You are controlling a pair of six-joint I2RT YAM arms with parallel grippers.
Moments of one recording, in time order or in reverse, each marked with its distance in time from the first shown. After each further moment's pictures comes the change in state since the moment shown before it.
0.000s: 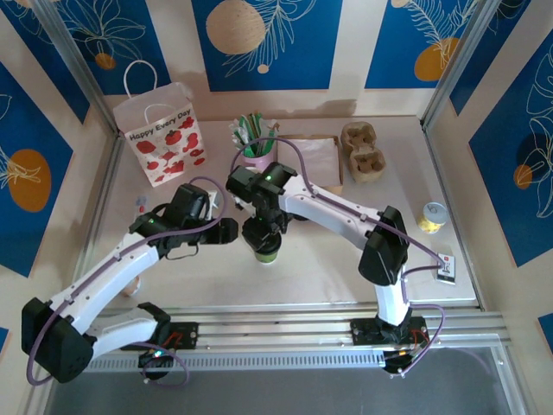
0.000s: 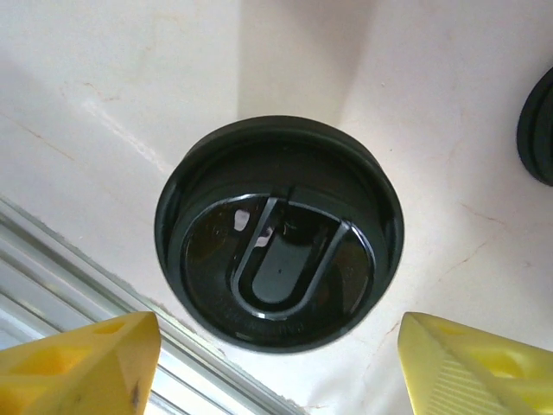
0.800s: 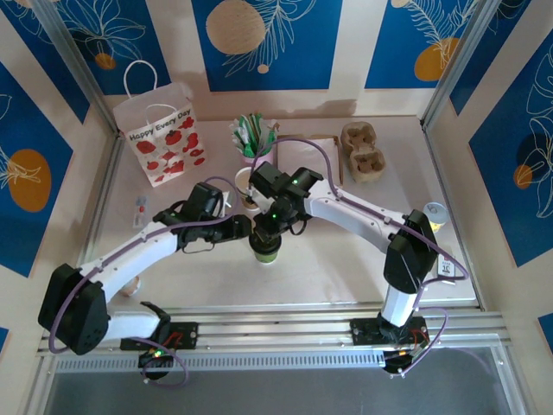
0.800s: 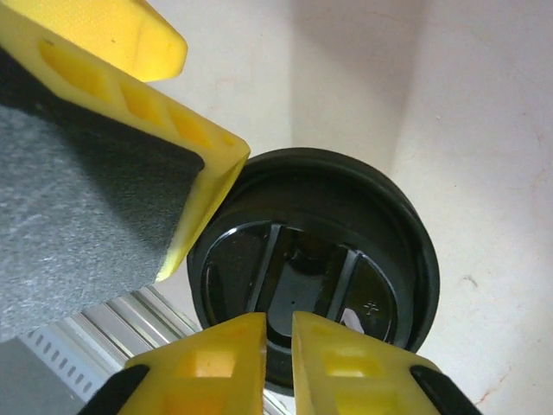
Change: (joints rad) left arm 0.000 0.183 -0.058 0.239 0.140 -0.149; right arm -0.103 -0.171 -0.321 0.338 -0.211 0.058
